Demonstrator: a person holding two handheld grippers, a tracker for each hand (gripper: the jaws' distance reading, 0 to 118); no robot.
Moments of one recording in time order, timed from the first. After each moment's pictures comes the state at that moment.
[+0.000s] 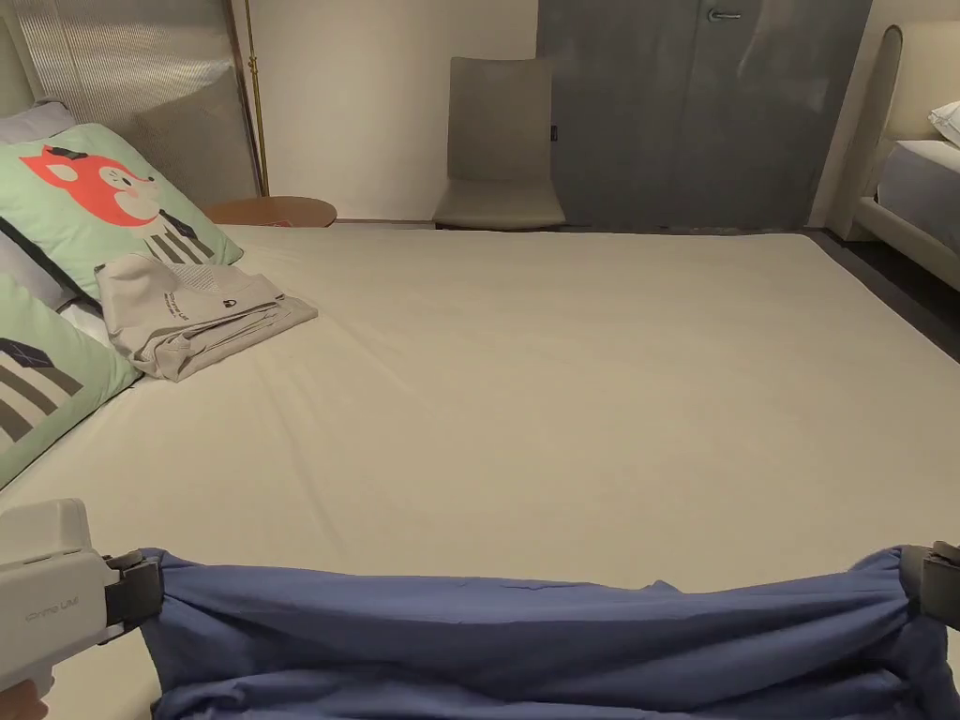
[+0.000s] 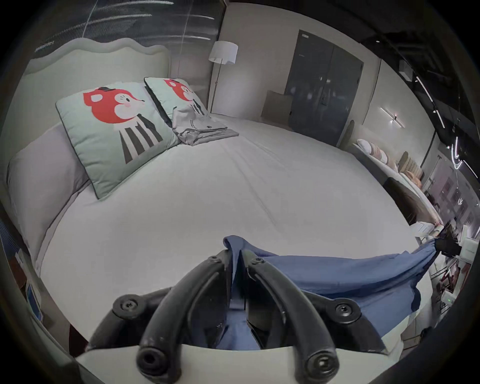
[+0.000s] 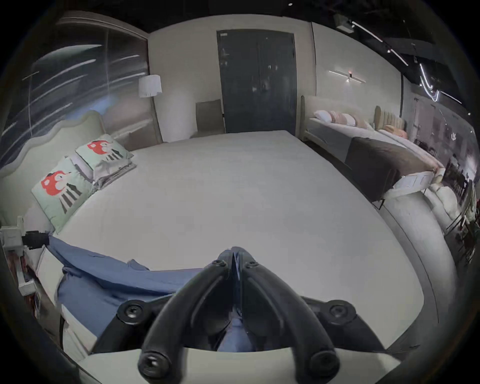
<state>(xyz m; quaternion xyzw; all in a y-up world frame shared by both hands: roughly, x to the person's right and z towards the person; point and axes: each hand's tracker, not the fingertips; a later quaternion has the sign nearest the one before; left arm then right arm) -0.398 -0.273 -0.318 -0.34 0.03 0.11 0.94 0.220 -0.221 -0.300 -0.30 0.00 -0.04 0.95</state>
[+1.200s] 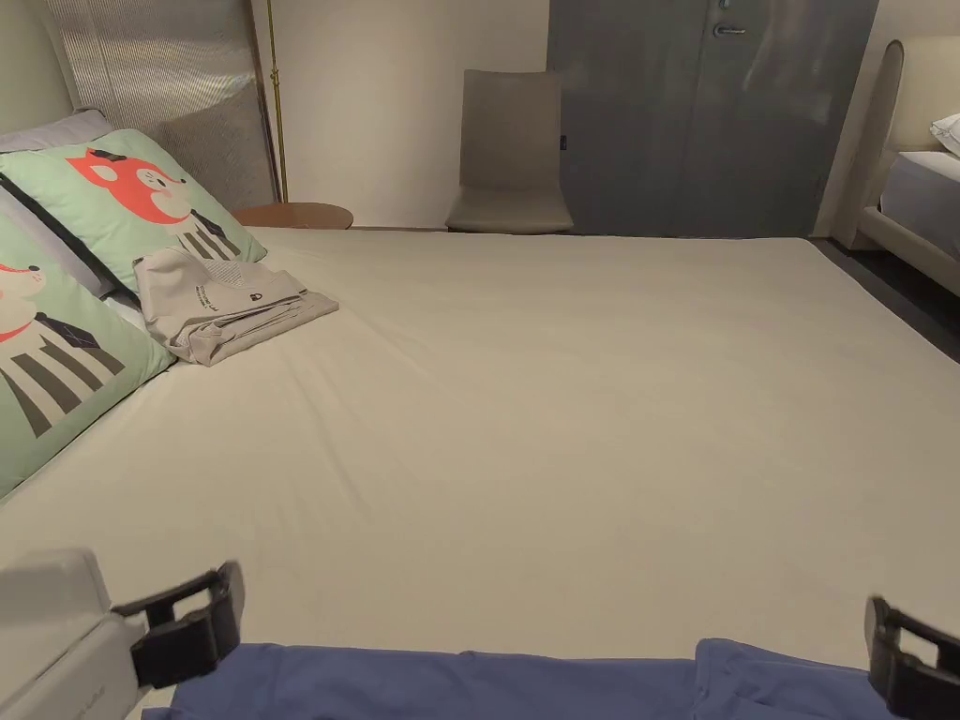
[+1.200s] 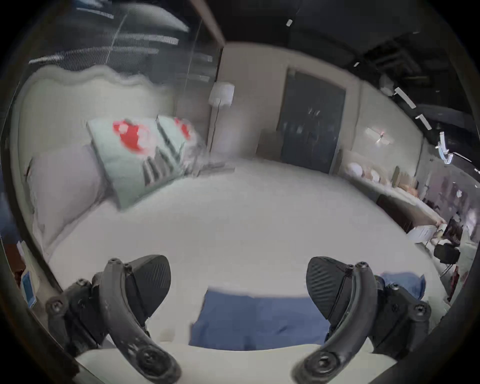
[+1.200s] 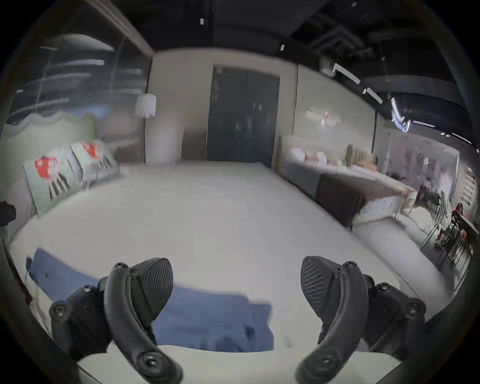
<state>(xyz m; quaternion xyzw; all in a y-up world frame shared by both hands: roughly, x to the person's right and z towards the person) -0.351 -0.268 -0.204 -0.16 0.02 0.08 0.98 0.173 -0.262 -0.195 -0.14 -0.08 0.02 0.99</state>
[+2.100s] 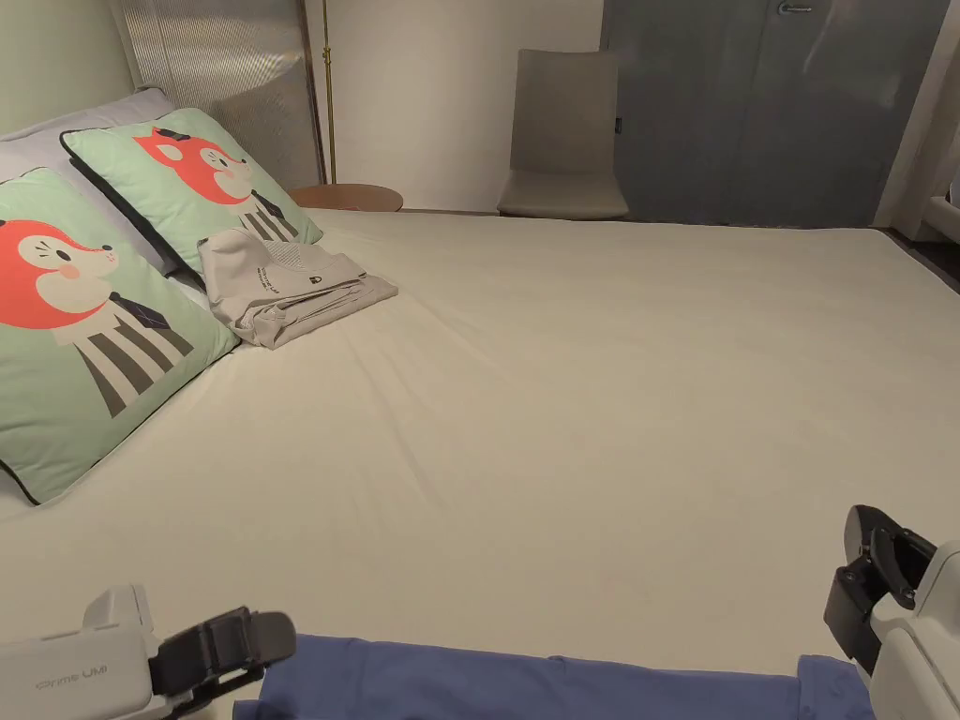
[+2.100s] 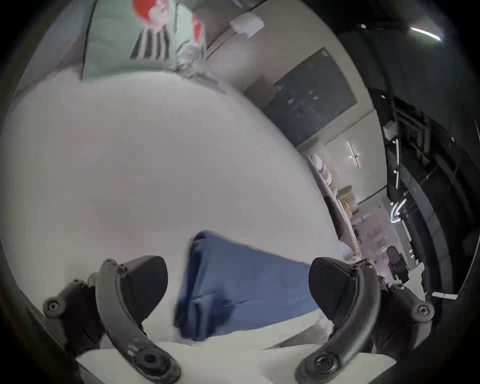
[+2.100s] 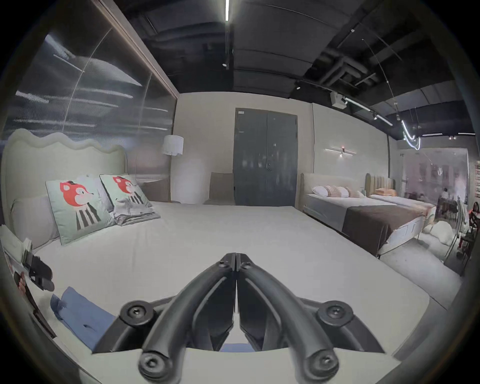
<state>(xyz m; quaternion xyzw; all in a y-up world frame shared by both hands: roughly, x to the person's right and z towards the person) -0.481 -0.375 -0.252 -0.40 -0.13 0.36 0.83 0.041 -0.248 -0.216 -0.06 -0.02 0.02 1.00</state>
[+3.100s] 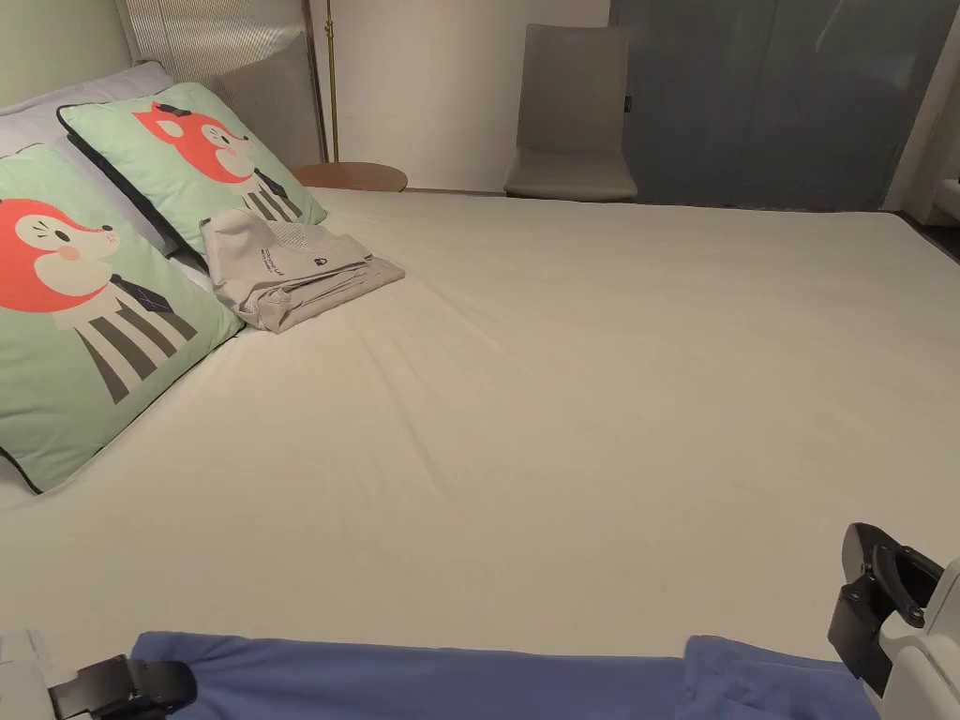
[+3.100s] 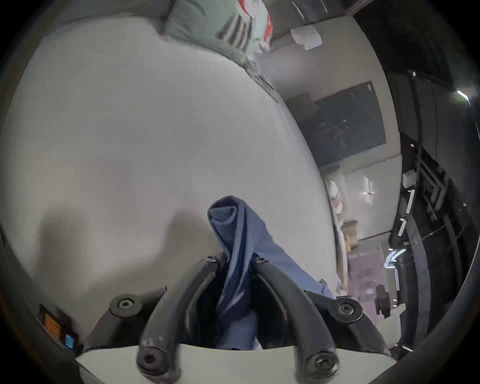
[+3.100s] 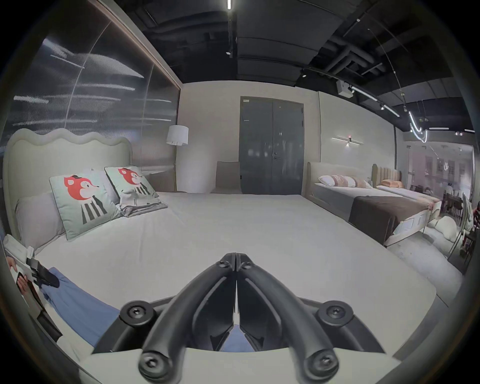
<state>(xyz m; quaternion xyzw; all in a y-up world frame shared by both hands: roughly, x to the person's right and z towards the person) -0.537 -0.394 -0.220 -0.40 -0.02 0.44 0.80 0.033 -0.257 -0.222 -0.09 0.00 0.01 1.00</state>
